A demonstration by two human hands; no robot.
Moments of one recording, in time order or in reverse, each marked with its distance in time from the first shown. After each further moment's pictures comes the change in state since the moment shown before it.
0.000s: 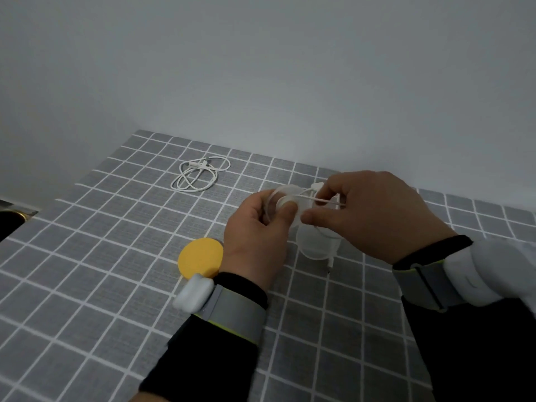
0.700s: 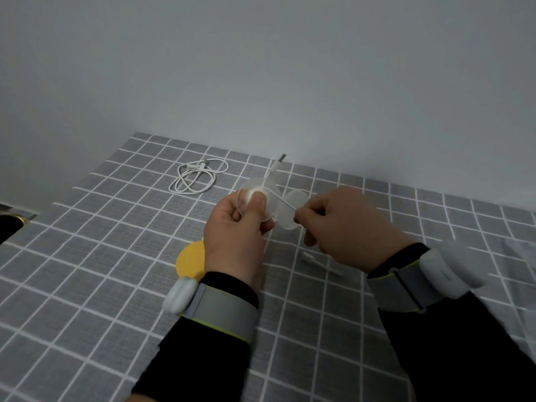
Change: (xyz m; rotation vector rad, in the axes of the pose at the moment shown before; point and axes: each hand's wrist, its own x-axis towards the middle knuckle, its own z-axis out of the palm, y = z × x) left_hand 0.005 -0.001 -0.004 -0.380 0.198 -0.157; right_hand 0.008 -0.004 0.033 0.326 -0.152 0.035
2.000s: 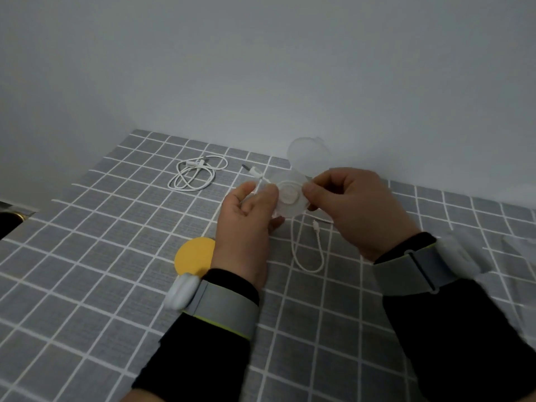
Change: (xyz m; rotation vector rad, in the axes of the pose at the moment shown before) left_hand -0.003 0.004 0.008 -0.092 -0.143 -0.110; right_hand 0.006 0.012 -0.002 0.463 0.267 -0.012
